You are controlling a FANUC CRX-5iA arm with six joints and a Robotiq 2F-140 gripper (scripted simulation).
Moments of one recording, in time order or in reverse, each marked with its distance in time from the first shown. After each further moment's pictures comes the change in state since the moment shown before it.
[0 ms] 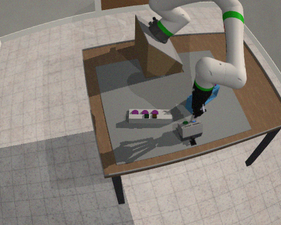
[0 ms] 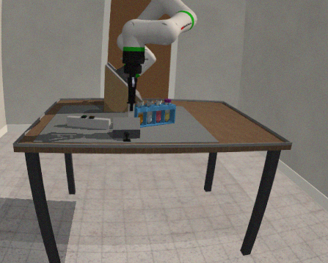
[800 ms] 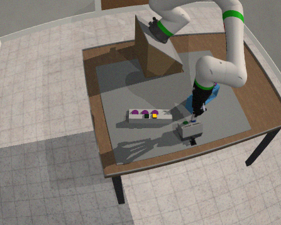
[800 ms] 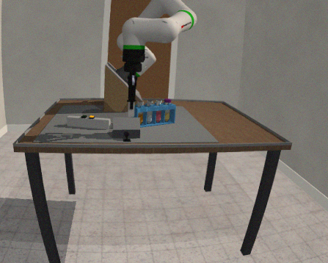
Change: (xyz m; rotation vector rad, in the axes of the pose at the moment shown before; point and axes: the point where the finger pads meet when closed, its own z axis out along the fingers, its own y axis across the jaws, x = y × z) arm 0.000 0.000 -0.008 0.000 0.000 0.000
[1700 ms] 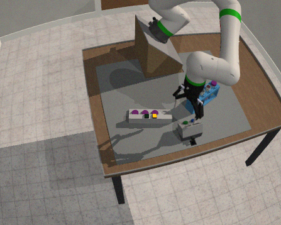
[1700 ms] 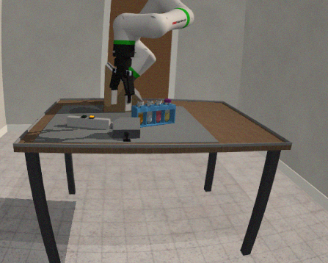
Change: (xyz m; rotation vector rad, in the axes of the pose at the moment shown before) arm 0.046 0.017 -0.020 -0.016 0.015 -0.477
